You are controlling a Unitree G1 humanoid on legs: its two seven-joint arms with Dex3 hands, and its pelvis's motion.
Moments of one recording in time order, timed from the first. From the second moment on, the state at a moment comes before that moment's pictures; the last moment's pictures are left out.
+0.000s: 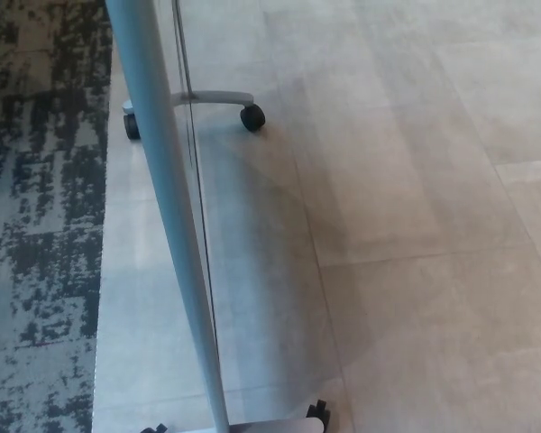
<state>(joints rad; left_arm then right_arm) 0.28 0.14 0.12 1.18 0.07 -0.25 0.10 0.47 -0.29 -0.21 1.03 -0.05 -0.34 -0.02</state>
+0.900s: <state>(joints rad) 0.19 0.16 0.14 1.11 0.07 -0.44 0.22 0.45 -0.29 -0.32 1.10 0.05 -0.54 0.03</state>
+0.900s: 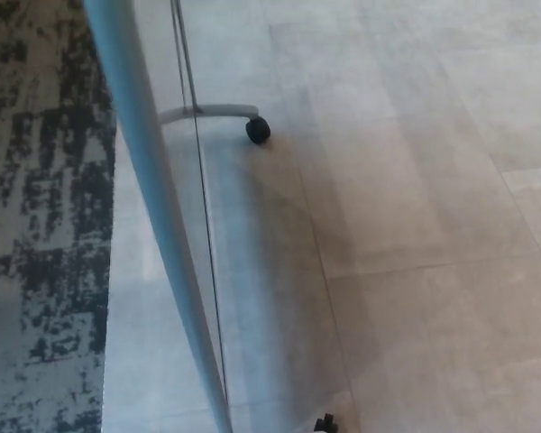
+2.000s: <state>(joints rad) 0.25 0.16 0.03 0.82 0.11 -0.47 0.24 0.39 -0.27 -0.45 0.94 0.23 -0.40 0.20</state>
